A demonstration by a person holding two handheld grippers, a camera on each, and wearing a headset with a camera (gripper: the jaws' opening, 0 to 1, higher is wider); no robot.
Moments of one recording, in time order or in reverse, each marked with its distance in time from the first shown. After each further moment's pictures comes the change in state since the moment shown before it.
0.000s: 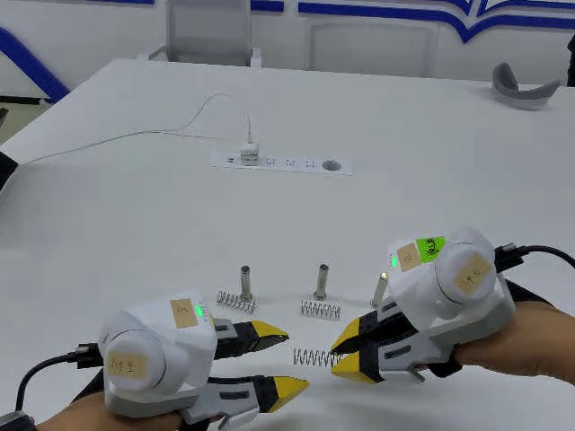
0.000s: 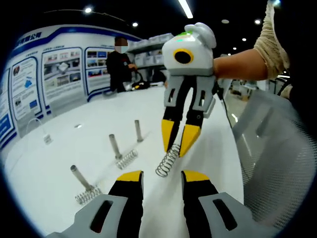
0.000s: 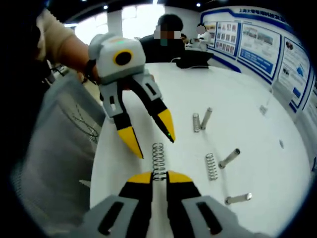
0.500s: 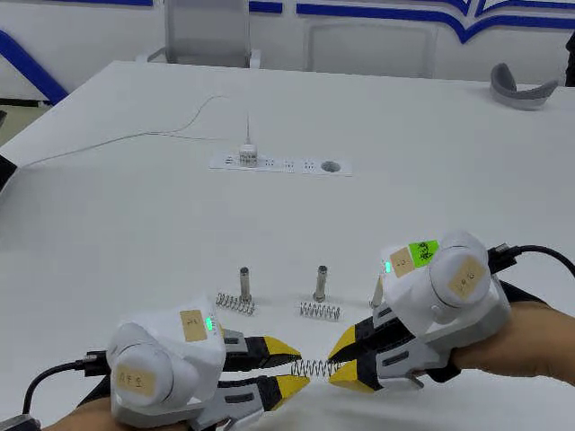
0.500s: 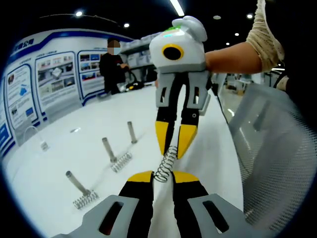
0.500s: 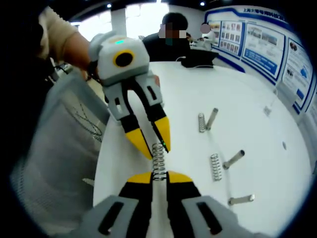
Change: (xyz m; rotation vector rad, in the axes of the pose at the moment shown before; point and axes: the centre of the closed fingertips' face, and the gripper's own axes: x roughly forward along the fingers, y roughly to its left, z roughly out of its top) left arm 0.004 -0.009 0.000 0.056 0.012 -0.028; right arm -0.001 0.007 0.000 -0.012 0.009 0.027
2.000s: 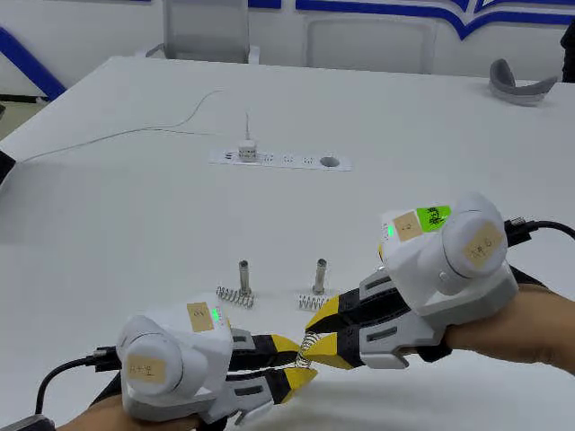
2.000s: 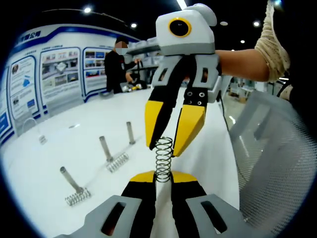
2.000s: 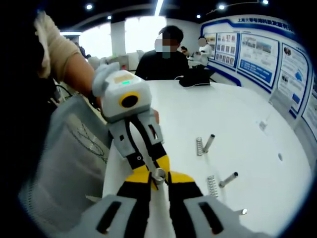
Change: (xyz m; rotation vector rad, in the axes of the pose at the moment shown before) left arm 0.006 -0.005 0.004 -0.067 -0.026 0.007; right arm -0.012 0.005 0.045 0.010 -0.134 -0.032
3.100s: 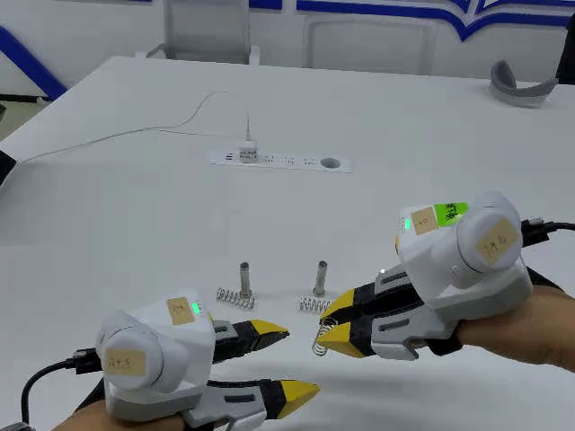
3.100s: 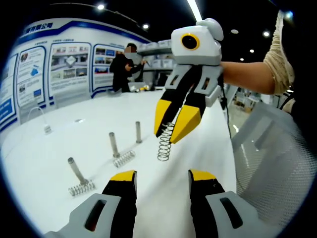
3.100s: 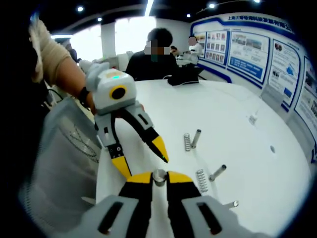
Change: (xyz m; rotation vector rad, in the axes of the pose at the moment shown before) left arm -0.016 0.011 0.000 -0.099 -0.030 0.044; right arm -0.013 -0.021 -0.007 0.048 0.001 -0.080
